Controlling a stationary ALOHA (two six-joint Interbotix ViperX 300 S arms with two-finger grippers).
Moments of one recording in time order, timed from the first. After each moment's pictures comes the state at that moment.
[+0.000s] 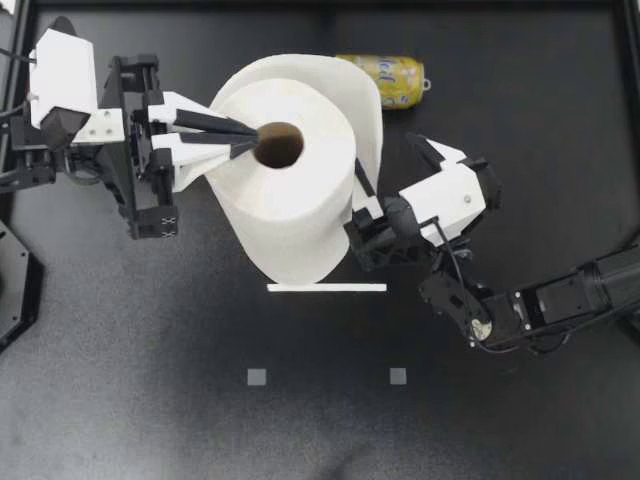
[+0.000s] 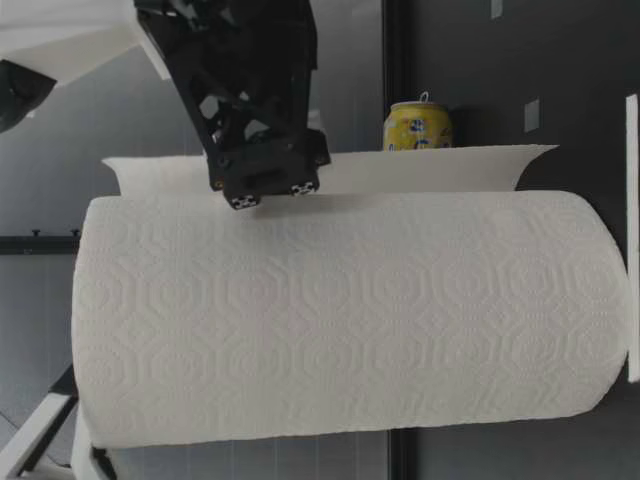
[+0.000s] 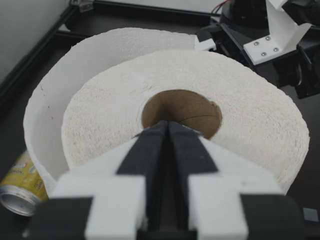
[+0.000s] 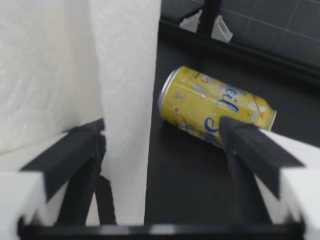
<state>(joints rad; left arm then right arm) 0.19 -0.48 0.83 -0.02 -0.08 0.00 0.23 0.17 0.56 -1.51 1.28 2.16</state>
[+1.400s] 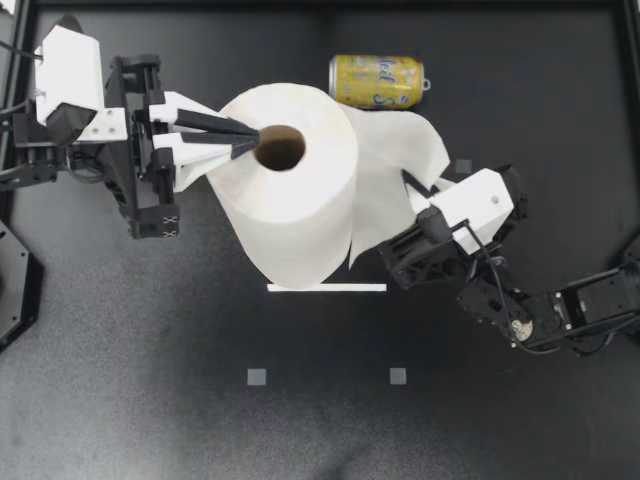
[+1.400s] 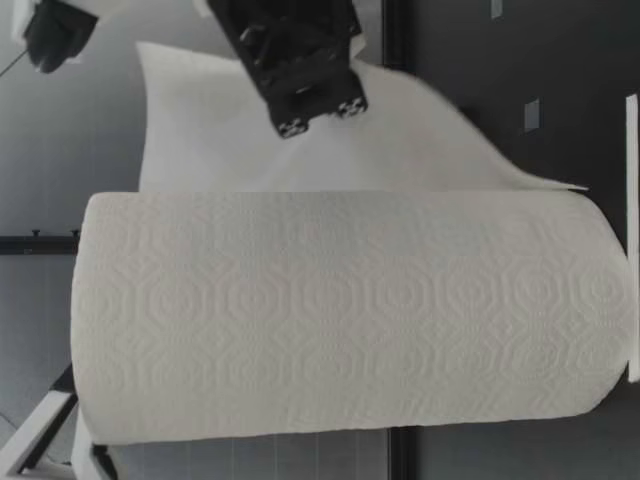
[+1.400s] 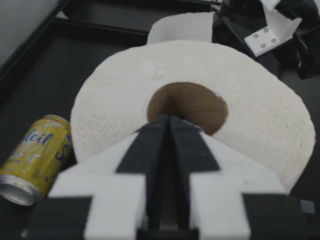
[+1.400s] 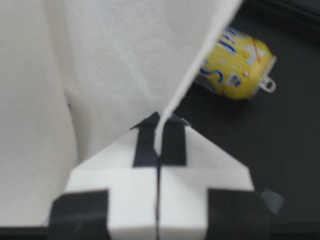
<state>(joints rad) 0.19 -0.46 0.83 -0.04 0.00 0.00 0.27 0.09 0.72 -1.39 1.17 2.16</state>
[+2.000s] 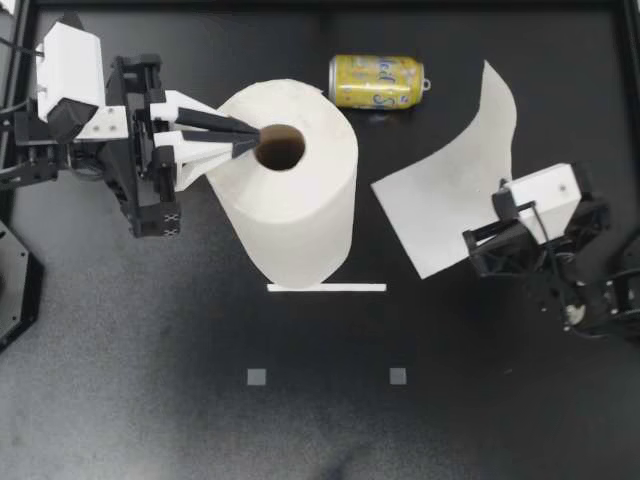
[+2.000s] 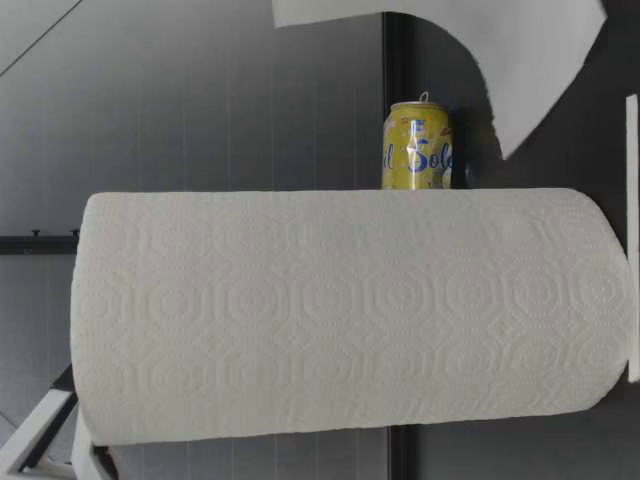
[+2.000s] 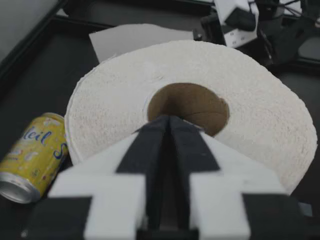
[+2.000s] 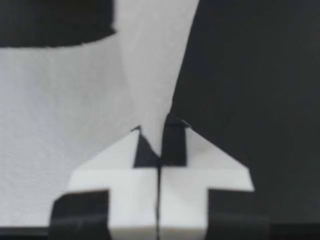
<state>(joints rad) 0.19 -0.46 0.83 -0.06 -0.01 0.00 0.28 0.00 0.99 -1.19 1.16 2.24</state>
